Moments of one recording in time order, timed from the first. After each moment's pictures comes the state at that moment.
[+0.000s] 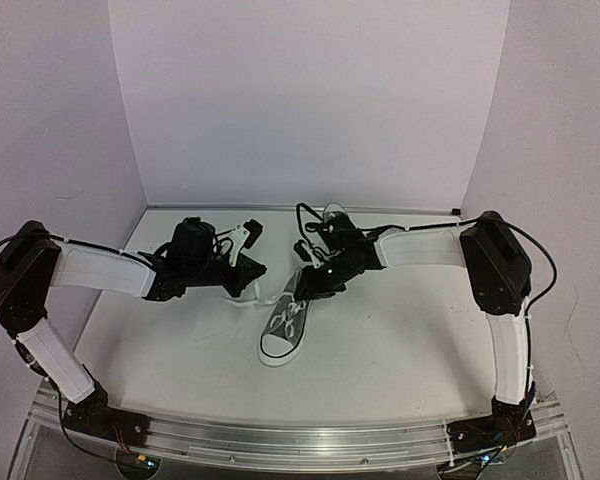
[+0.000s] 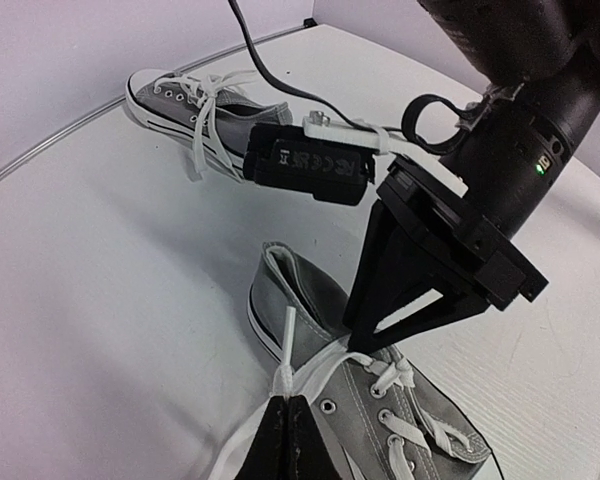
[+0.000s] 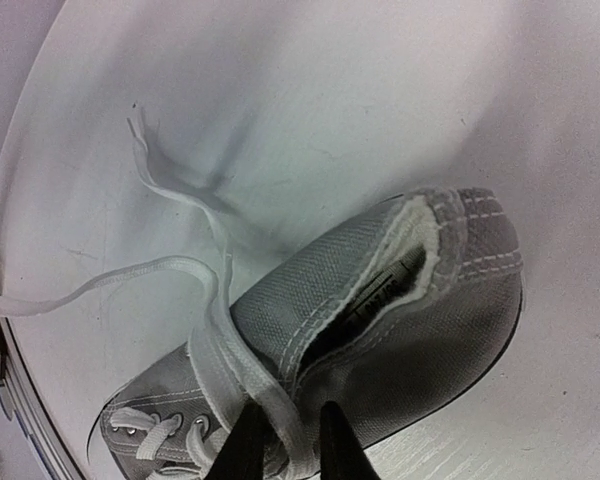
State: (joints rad) left arm -0.69 1.61 0.84 0.31 0.26 0.03; right arm 0.75 2.15 1.55 -0.36 -0.37 0.32
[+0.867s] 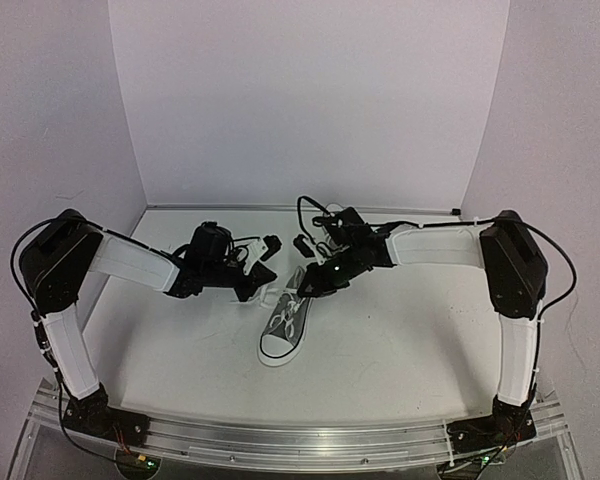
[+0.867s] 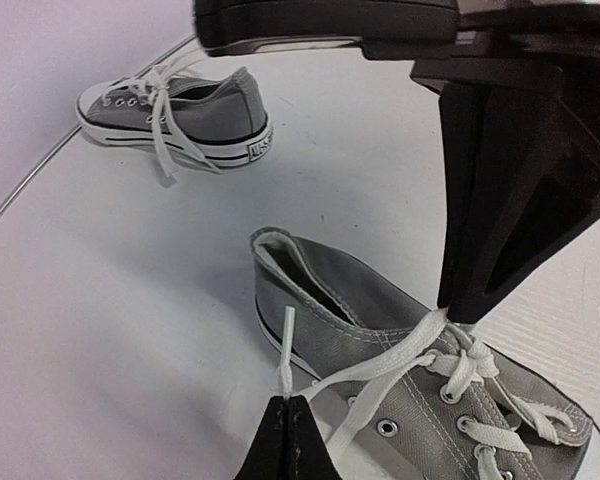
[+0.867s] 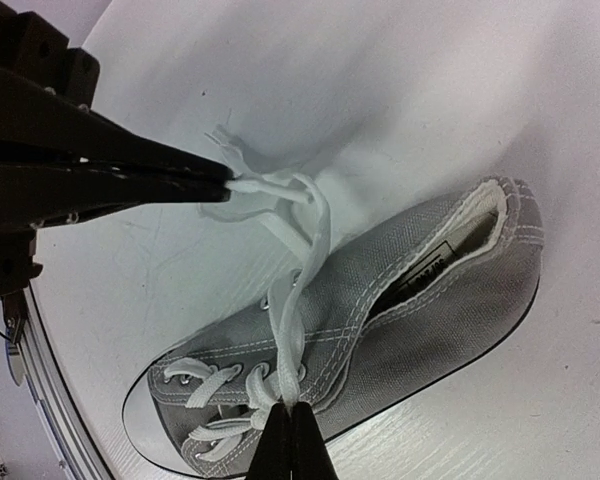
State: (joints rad) left arm -0.67 1.81 0.94 0.36 0.33 0.30; right arm 0.75 2.05 1.49 -0.36 -0.42 0.24
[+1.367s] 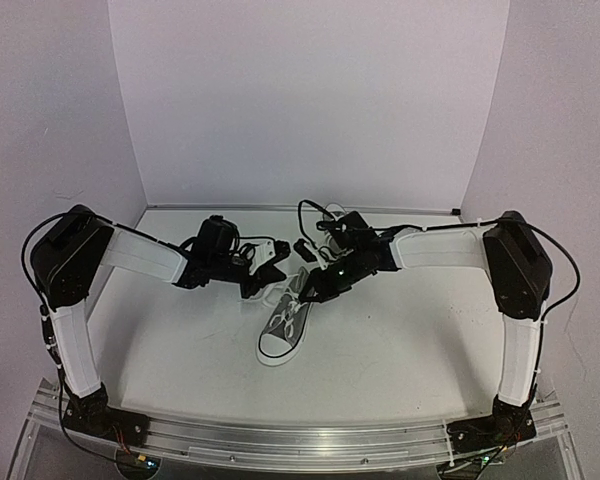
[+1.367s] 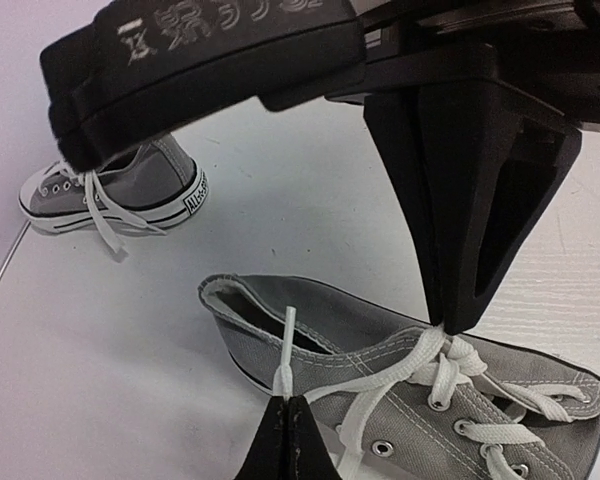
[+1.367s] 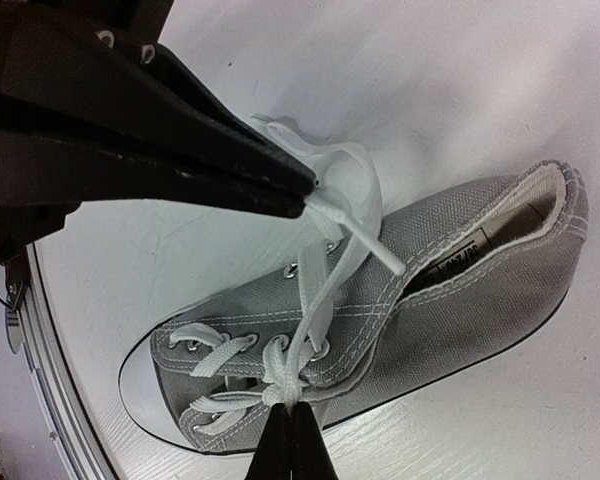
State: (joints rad) left arm -0.65 1.90 1.05 0.31 0.53 0.58; right arm 0.75 2.02 1.42 -0.33 -0.48 0.17
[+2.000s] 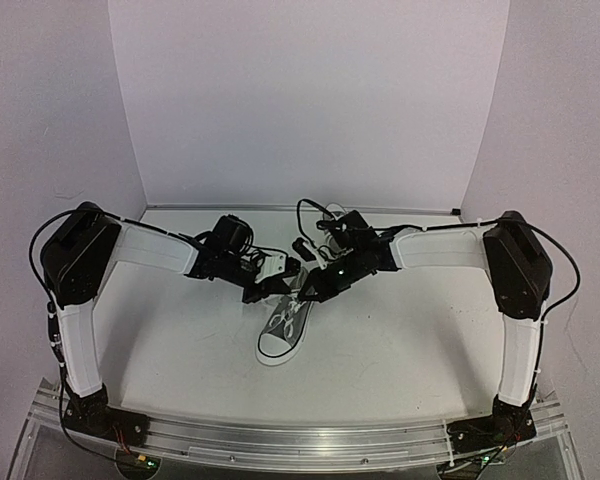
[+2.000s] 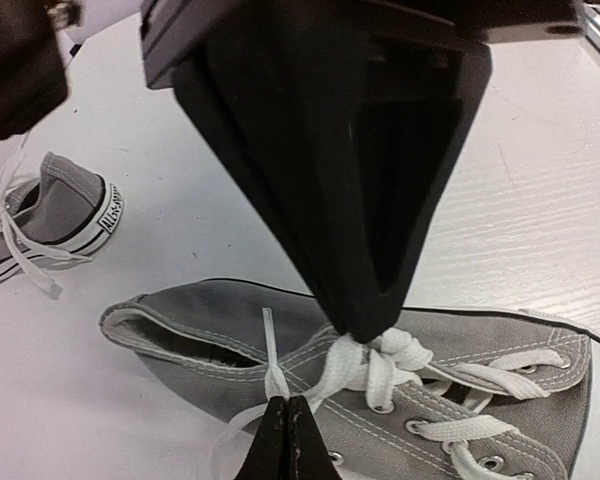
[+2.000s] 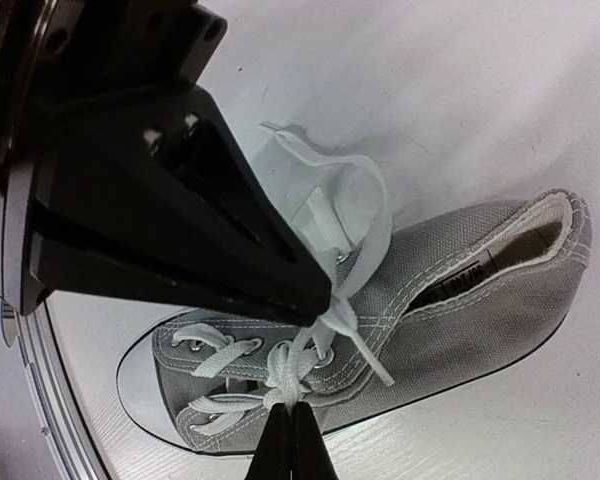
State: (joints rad) left arm -0.68 1.96 1.19 0.01 0.60 0.84; right arm 0.75 2.02 1.42 -0.32 -0.48 0.14
